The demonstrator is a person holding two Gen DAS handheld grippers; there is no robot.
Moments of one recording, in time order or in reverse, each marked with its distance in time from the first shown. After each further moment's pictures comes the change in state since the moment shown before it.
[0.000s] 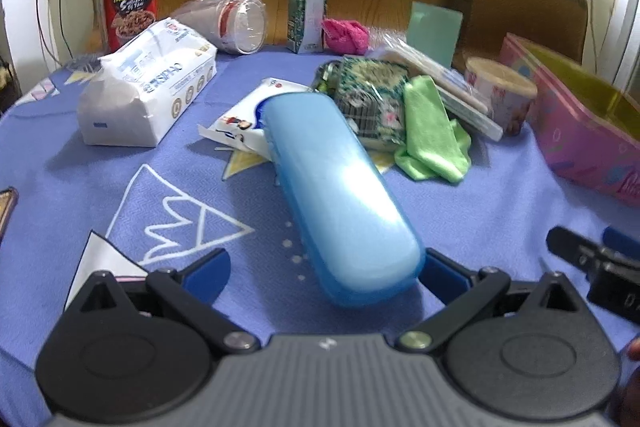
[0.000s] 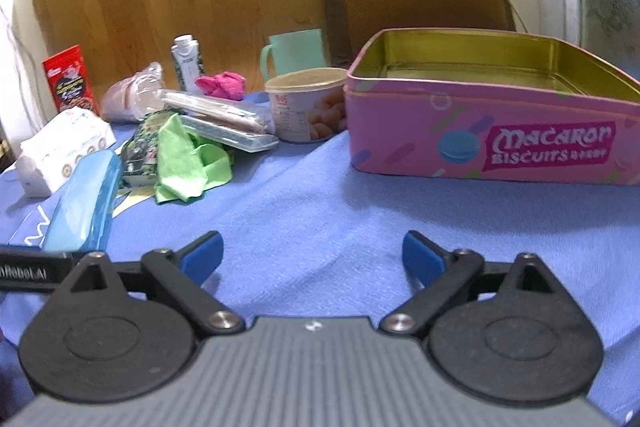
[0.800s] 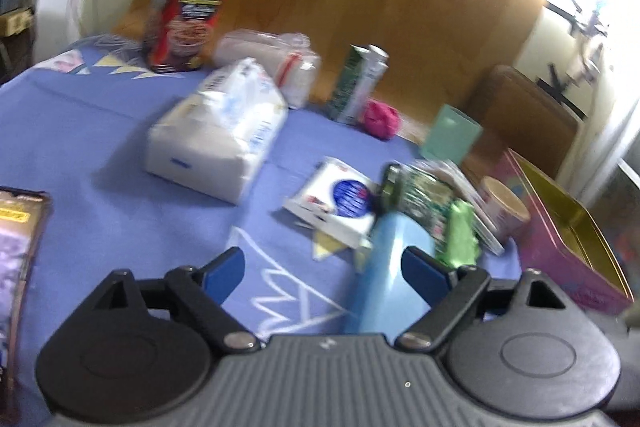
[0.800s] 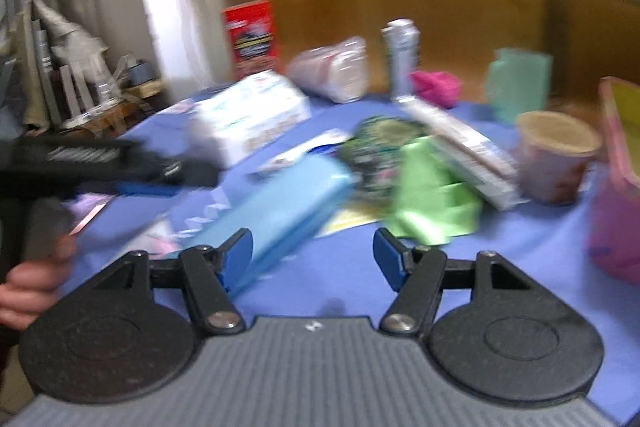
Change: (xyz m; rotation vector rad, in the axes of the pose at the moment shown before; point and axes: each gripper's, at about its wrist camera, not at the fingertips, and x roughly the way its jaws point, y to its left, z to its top) left arm -0.029 0.109 0.033 -0.244 -0.115 -0.176; right arm 0.015 0.105 0.036 -0.251 0.117 0.486
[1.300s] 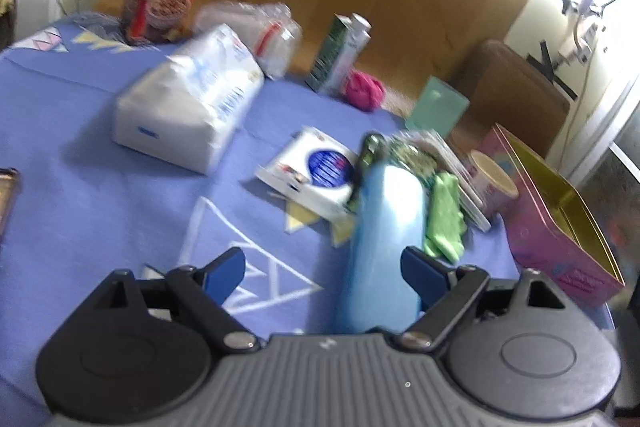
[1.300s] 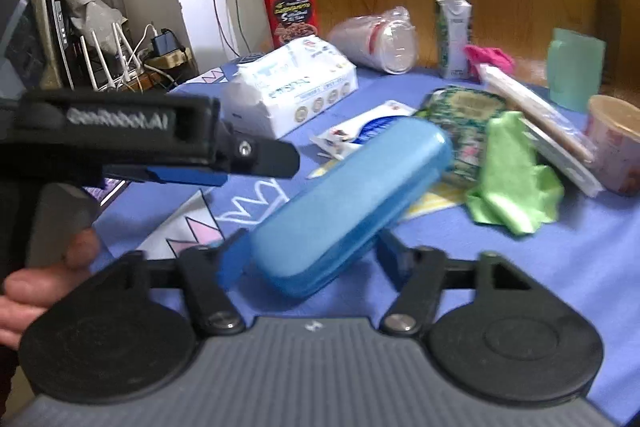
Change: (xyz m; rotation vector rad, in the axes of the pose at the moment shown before) left arm 0.017 -0.018 -0.013 0.027 0.088 -0.058; right arm 0.026 0.019 -0.004 -0.015 0.068 0.041
